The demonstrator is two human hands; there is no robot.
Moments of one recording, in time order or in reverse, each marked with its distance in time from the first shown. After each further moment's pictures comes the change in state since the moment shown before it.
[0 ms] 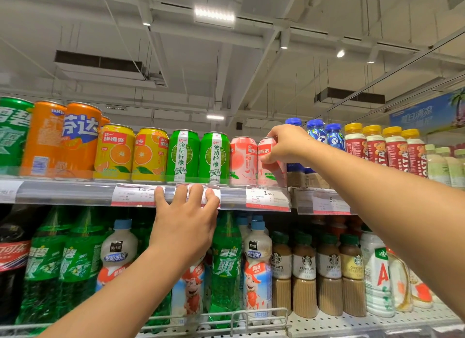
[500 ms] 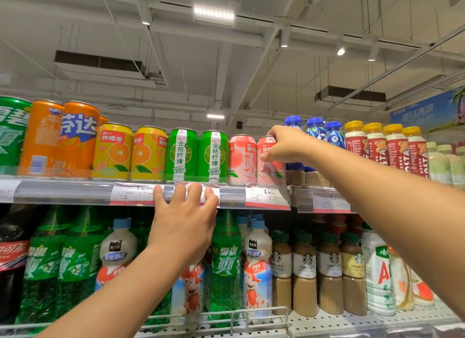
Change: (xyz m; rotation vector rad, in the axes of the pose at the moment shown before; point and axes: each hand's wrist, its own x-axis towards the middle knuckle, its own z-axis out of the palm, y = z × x) left_hand -0.001 0.001 0.000 0.001 -0.007 -0.003; right_hand 0.003 0.006 0.005 0.001 -0.046 0.002
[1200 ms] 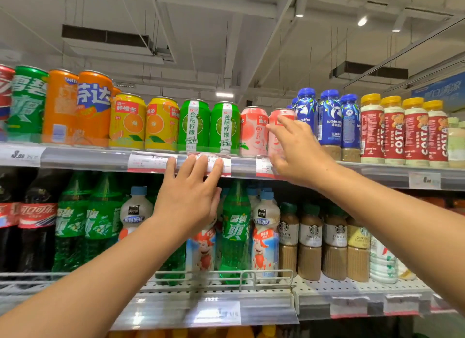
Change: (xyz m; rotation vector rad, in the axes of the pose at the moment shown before) left_hand -0.015 -0.014 -0.001 -0.031 -0.106 0.046; right_hand -0.068 0.010 0.055 -0.044 0.217 -0.313
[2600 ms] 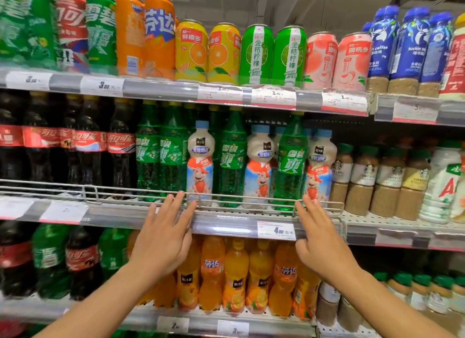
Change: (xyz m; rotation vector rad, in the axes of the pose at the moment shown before) left_hand -0.243 -0.075 0.046 -0.130 -0.514 -0.141; right_hand -0.222 -0.075 0.159 0.155 -0.429 0.166
